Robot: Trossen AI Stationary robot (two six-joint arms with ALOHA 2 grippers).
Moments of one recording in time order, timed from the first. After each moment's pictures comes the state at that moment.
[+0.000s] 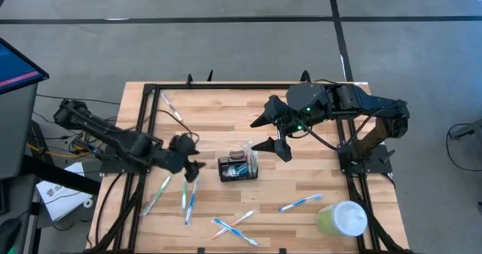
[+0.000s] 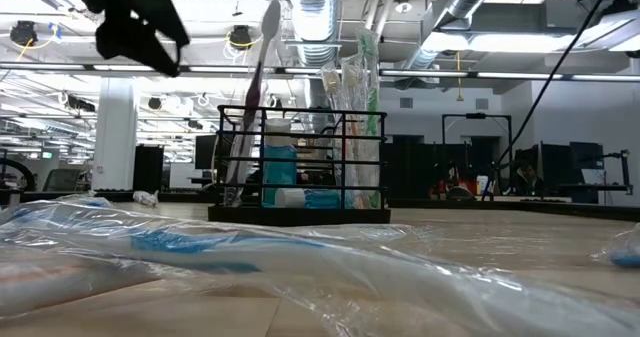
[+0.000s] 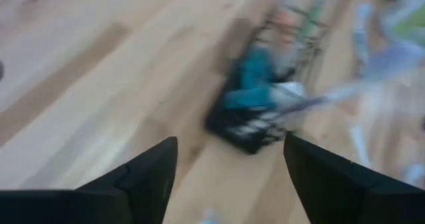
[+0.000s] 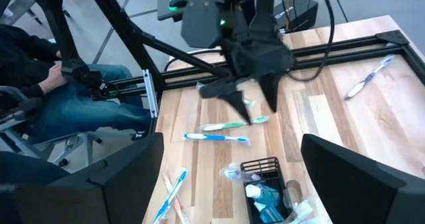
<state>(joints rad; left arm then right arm) -0.39 1.09 0.82 -0.63 -0.49 -0.90 0.13 1.63 2.09 -0.99 -0.05 0.25</state>
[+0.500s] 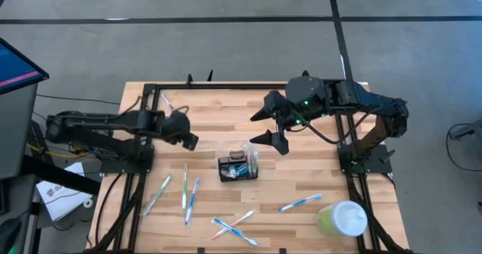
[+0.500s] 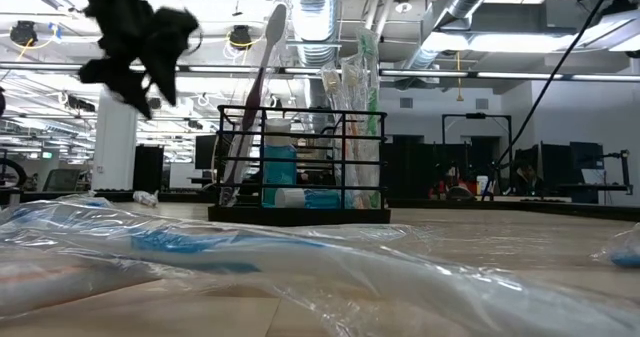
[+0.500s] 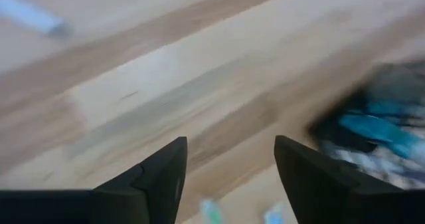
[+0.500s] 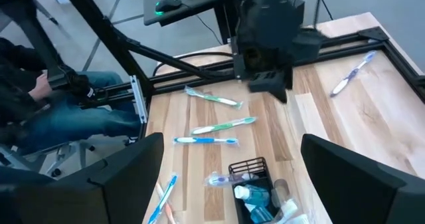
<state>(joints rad) 0.10 1.05 0.82 -0.91 -0.19 -1.00 0.09 1.63 2.09 -0.99 -0.05 0.27</state>
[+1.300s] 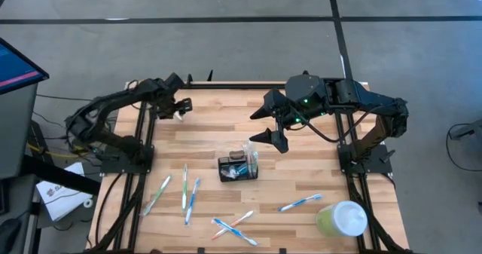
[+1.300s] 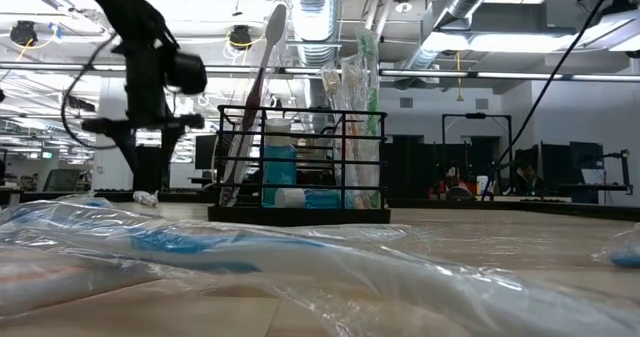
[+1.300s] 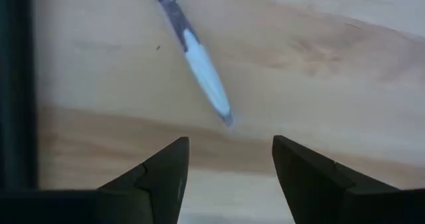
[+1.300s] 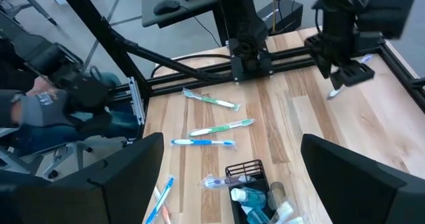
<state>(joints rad) 0.90 1.39 0.82 -0.84 0.02 -0.87 0.08 1.63 2.09 -0.99 -0.05 0.25</state>
